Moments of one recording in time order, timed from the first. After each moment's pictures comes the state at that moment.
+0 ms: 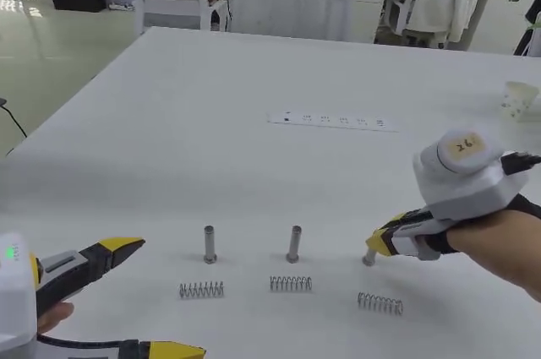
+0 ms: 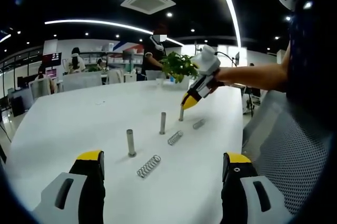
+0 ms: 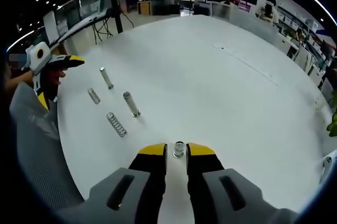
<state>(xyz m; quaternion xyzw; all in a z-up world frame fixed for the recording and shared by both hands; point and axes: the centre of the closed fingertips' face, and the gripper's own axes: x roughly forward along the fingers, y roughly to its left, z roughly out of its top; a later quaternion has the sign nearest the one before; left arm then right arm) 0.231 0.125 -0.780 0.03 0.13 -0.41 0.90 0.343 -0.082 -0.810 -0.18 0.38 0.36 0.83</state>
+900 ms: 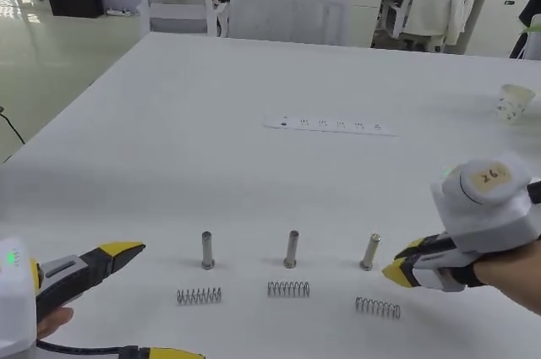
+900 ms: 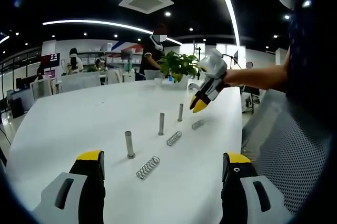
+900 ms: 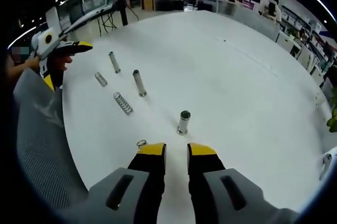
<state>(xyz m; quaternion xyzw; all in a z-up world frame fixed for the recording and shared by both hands) 0.230 0.123 -0.778 0.04 0.13 -0.41 0.90 0.311 -0.106 -0.822 -0.19 0.39 0.37 0.82</state>
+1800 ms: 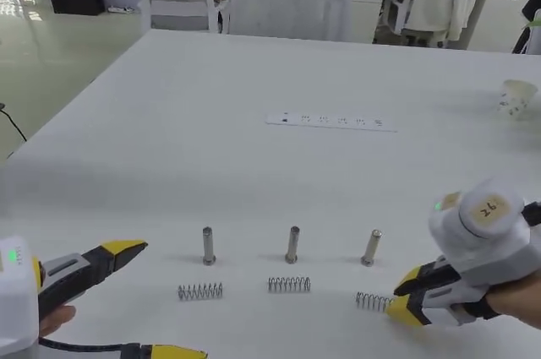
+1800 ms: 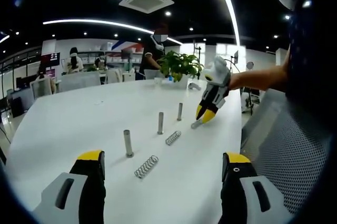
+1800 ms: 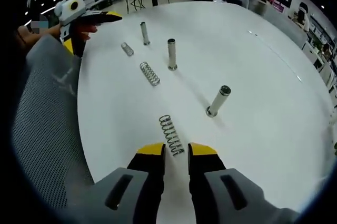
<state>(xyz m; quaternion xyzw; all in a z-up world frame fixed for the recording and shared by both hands) 0.228 0.121 -0.780 0.04 0.14 -0.41 0.90 0.277 -0.101 -0.852 -0.25 0.41 0.46 0.75</state>
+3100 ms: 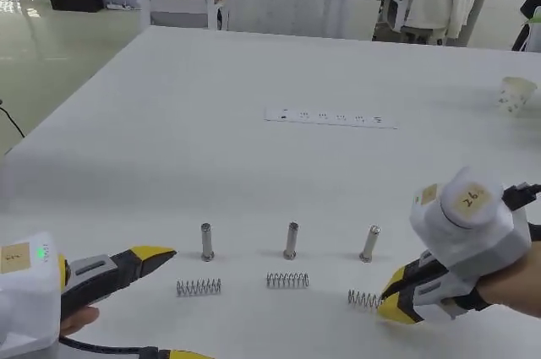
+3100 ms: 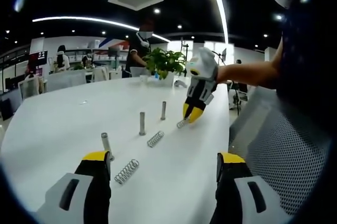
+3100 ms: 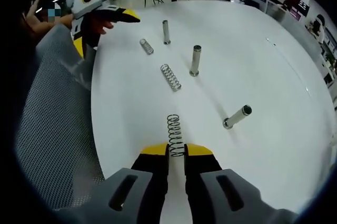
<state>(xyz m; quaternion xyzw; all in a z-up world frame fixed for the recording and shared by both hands) 0.217 0.089 -0.783 0.04 0.15 -0.47 0.87 0.259 -0.081 -0.837 -0.28 0.42 0.51 0.70</state>
